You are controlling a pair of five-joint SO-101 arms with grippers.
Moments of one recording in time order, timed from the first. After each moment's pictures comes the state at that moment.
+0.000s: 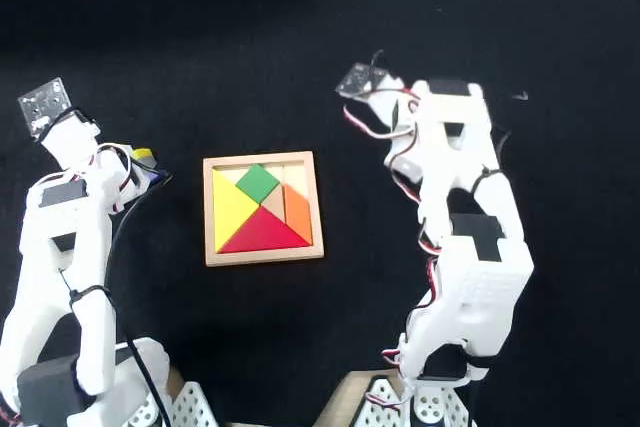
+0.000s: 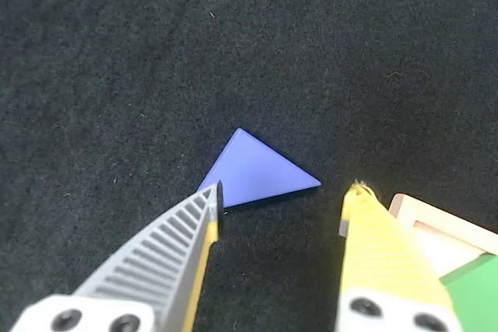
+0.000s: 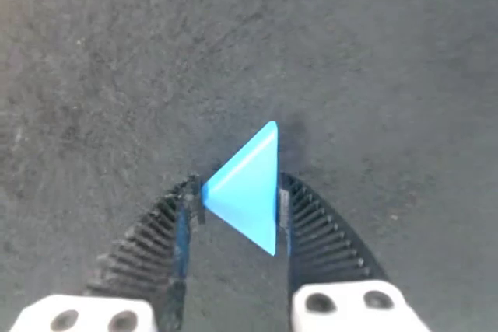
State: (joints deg) left arm -20.3 -20.8 49.7 35.3 13.1; right arm 3.1 24.4 -3.0 70.4 57.5
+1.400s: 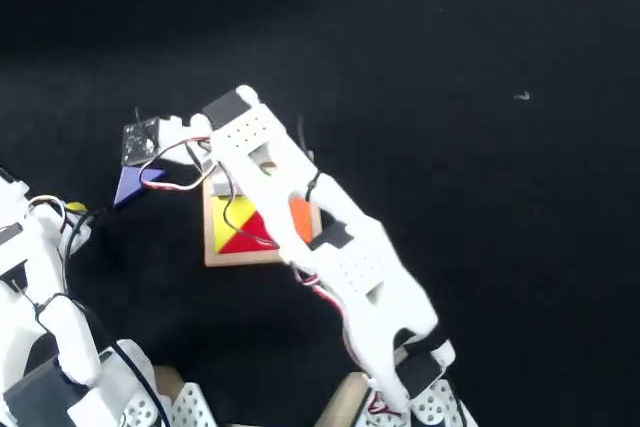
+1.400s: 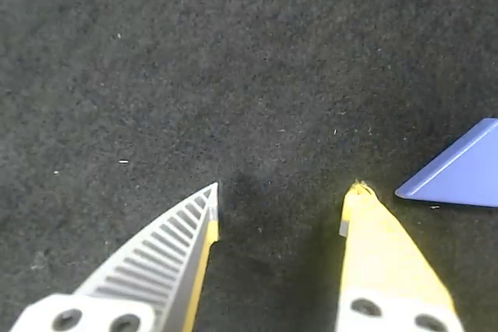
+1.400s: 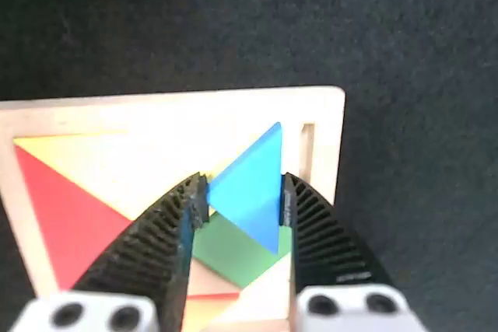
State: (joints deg) left arm -42.0 -20.4 57.3 36.8 8.3; right arm -38.4 50.2 -44.8 84.3 55.1
